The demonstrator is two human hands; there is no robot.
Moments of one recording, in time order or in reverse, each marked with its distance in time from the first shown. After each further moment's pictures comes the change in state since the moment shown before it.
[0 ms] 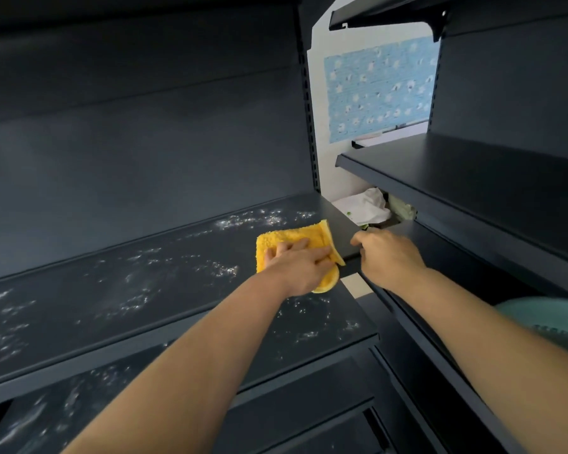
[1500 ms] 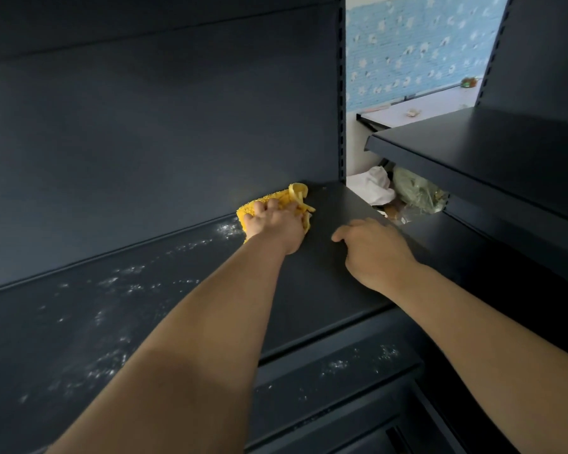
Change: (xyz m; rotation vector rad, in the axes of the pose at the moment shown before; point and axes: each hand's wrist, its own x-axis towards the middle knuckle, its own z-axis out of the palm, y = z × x) left_hand 0.157 -0.101 -0.031 0.198 0.194 -0.242; right_hand 0.107 -0.067 0.036 -0.003 -0.093 -0.047
